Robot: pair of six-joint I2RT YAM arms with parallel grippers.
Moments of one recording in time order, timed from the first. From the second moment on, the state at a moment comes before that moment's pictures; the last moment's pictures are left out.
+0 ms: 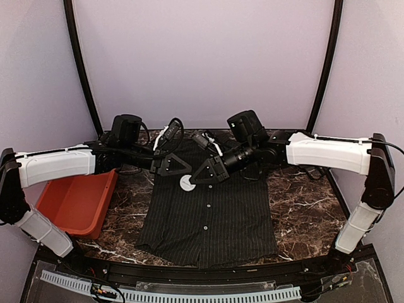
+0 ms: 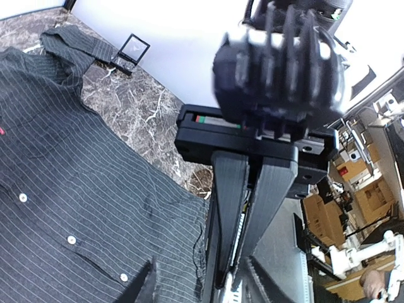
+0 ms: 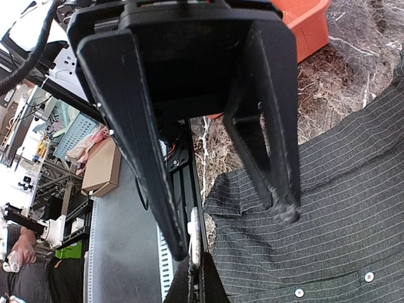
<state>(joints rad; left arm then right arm) -0.65 1.45 1.02 -0.03 0.91 -0.39 0.88 1.68 1.34 -0.28 -0.84 0.28</state>
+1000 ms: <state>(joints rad) -0.66 1.44 1.10 -0.34 0.82 -0.12 0.85 1.69 1.36 -0.28 -0.86 0.38</state>
